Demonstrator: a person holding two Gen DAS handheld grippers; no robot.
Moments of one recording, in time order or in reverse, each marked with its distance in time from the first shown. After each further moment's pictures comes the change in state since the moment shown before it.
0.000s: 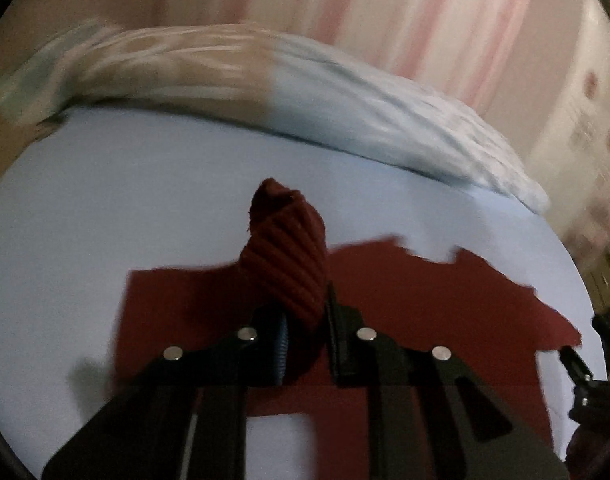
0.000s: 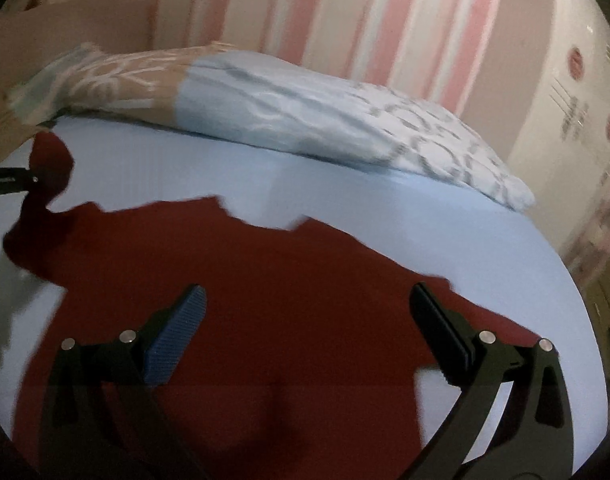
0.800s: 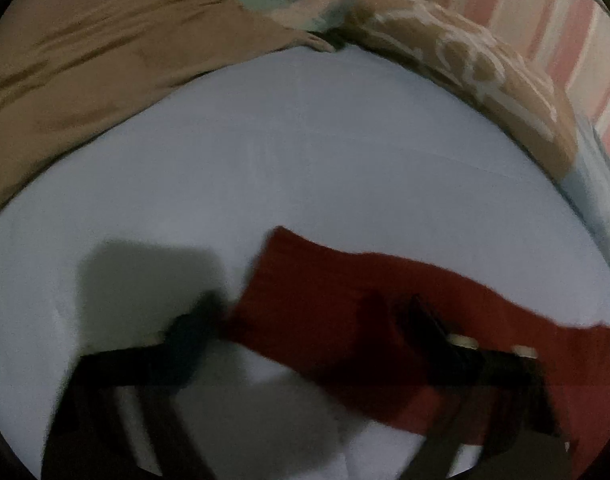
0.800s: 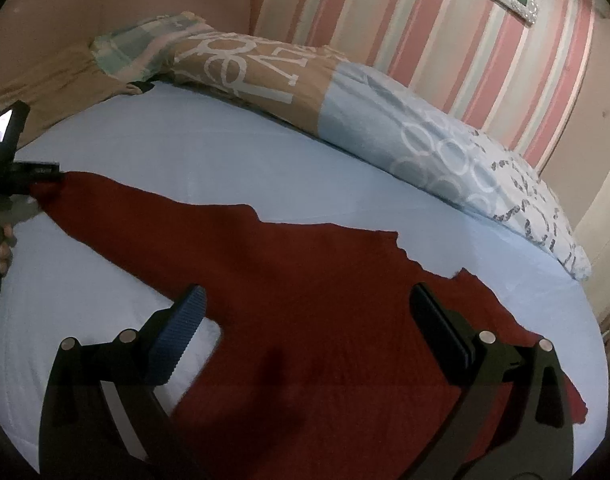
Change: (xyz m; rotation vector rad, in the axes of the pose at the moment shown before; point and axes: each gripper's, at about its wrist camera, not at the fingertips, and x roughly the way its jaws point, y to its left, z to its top) left arm -0.053 0.331 -0.069 -0.437 0.031 0.568; right arm -0.012 0.211 0.021 -0.237 -0.044 0.211
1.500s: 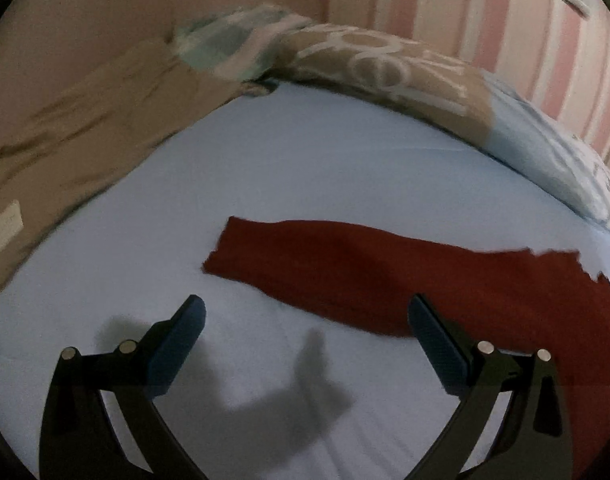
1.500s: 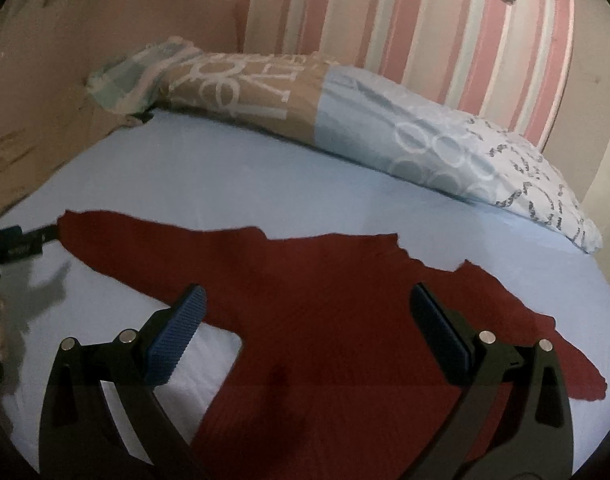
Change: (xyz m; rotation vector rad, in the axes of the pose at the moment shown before) left arm -0.093 -0.037 -0.050 0.146 -0.114 -0.099; right arm -0.019 -0.012 0.012 0.092 -0.014 0.052
